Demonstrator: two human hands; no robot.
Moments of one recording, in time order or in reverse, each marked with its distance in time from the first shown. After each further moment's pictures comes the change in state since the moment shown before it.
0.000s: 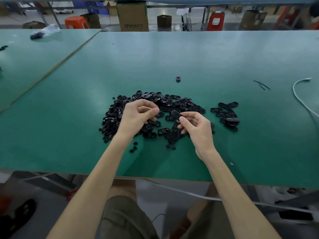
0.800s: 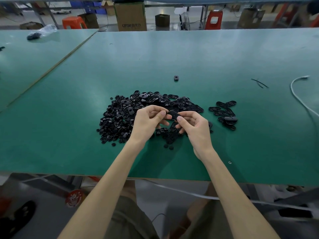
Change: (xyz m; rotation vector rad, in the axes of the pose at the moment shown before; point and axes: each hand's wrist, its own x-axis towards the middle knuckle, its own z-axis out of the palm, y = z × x) left_hand -0.005 -0.008 0.040 -0.168 -0.054 -0.017; right_hand 0.001 0.001 0.000 0.000 -0.005 -0.010
